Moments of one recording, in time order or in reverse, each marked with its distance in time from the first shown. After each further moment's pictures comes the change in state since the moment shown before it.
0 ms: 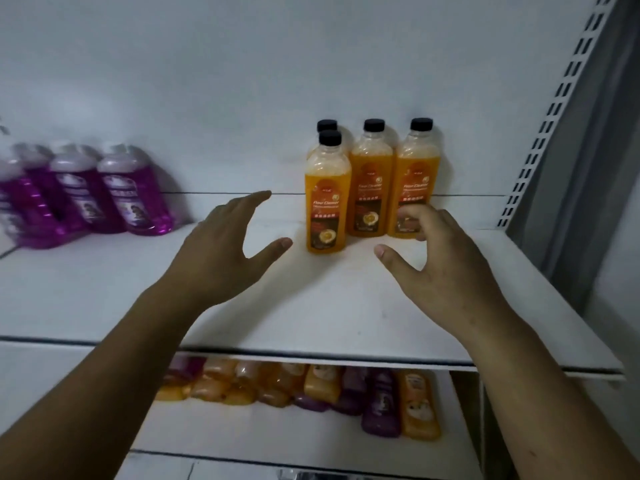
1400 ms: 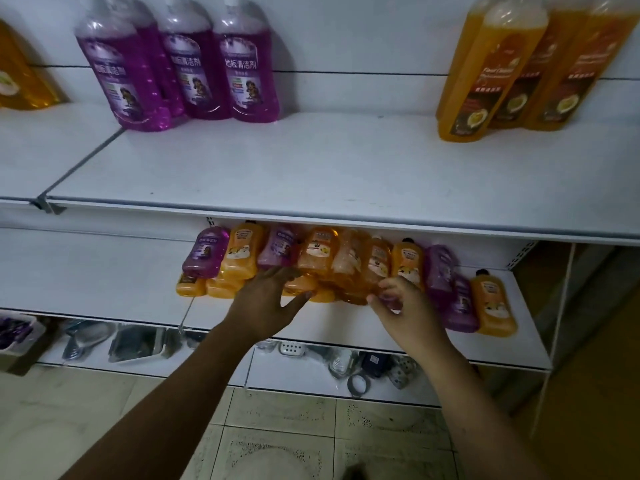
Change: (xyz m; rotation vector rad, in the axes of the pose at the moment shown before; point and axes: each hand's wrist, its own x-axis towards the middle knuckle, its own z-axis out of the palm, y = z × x) left_hand -0.221 -0.218 0.107 -0.103 -0.315 -0.122; right_hand -0.190 -0.058 0.257 0.307 -0.380 0.393
